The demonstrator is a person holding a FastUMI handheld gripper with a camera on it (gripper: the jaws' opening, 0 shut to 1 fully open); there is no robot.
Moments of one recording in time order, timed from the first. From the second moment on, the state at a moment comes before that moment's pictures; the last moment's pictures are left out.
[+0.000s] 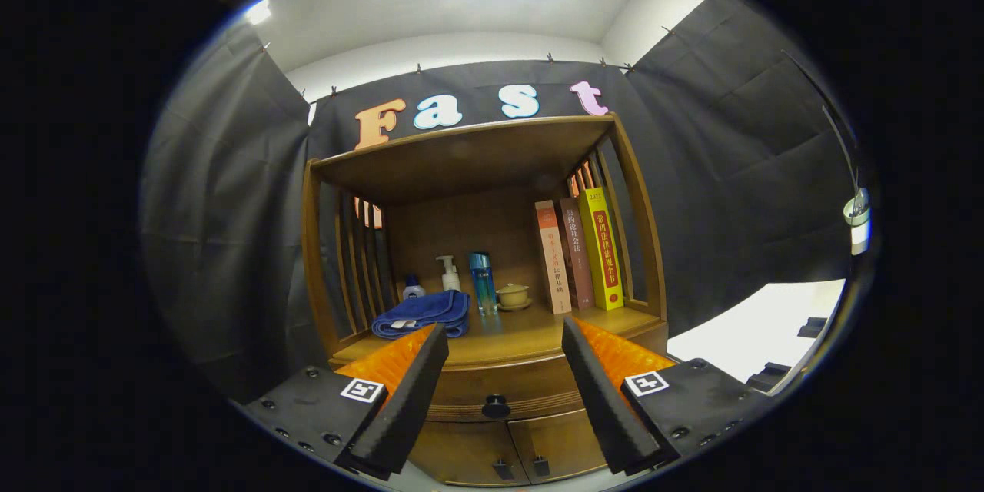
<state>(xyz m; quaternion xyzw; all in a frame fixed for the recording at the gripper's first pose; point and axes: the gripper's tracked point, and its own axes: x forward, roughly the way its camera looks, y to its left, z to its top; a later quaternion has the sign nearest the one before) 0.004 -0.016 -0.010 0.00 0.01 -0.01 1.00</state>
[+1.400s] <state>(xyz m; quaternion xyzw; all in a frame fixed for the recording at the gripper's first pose) 0.078 0.006 -0.256 -0.06 0.15 0.03 0.99</state>
